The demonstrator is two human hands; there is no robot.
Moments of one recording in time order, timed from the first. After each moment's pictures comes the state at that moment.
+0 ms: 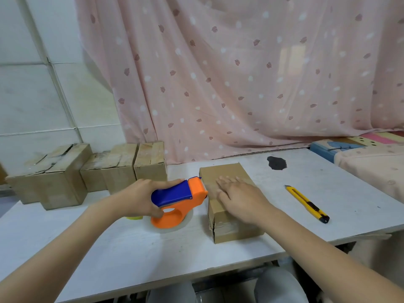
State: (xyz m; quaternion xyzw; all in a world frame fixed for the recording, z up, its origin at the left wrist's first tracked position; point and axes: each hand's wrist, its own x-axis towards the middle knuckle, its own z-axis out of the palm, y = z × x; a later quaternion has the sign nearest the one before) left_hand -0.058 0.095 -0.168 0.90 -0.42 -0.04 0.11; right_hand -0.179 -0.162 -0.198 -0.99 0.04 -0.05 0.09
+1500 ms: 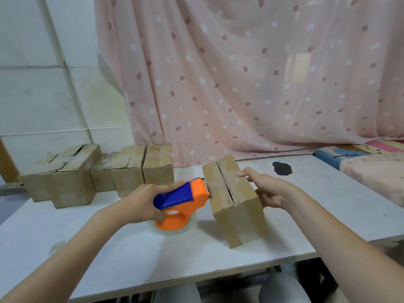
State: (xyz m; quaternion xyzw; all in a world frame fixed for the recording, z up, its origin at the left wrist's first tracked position) left_hand -0.063 0.113 -0.175 0.90 -0.41 -0.05 0.17; right_hand -0.165 -0.209 -0.171 -0.75 0.25 0.07 0.61
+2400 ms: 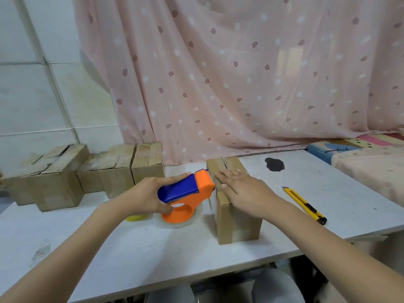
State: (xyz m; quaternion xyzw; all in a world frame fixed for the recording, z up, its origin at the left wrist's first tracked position) left_hand -0.057 0.078 -0.170 0.87 -0.45 -0.03 0.20; right_hand -0.204 -0.159 -0.153 -1.00 0.03 -0.04 0.06
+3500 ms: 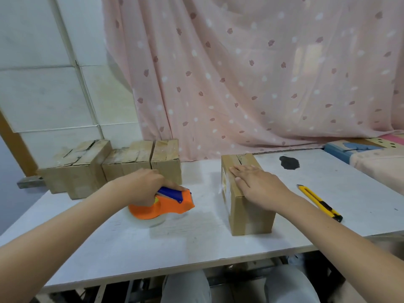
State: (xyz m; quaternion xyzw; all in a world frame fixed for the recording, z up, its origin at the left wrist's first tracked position) left_hand -0.071 0.118 -0.134 0.89 -0.43 -0.01 -0.14; right_hand -0.209 -0.151 -0.149 -1.00 0.04 -0.05 0.07
